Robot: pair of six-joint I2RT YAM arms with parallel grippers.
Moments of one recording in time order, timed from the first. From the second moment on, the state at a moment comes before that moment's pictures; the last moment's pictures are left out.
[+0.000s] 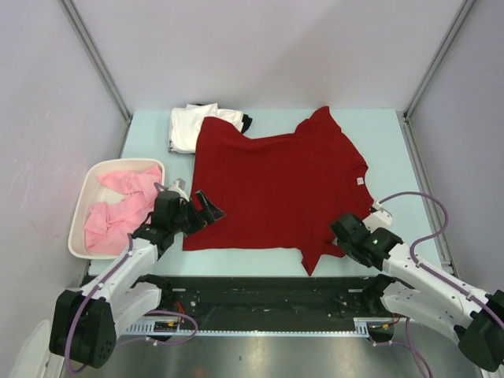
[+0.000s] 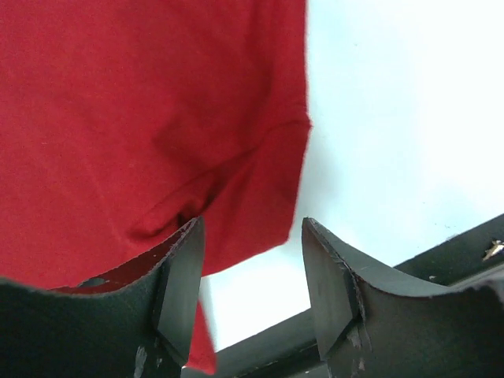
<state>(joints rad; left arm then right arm) -0.27 0.94 0.42 -0.17 0.24 -0.75 0.72 0.84 0.56 -0.88 0.56 1.29</state>
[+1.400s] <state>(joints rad) -0.27 0.94 0.42 -0.17 0.24 -0.73 0.73 0.86 0.45 -0.80 0.53 1.28</state>
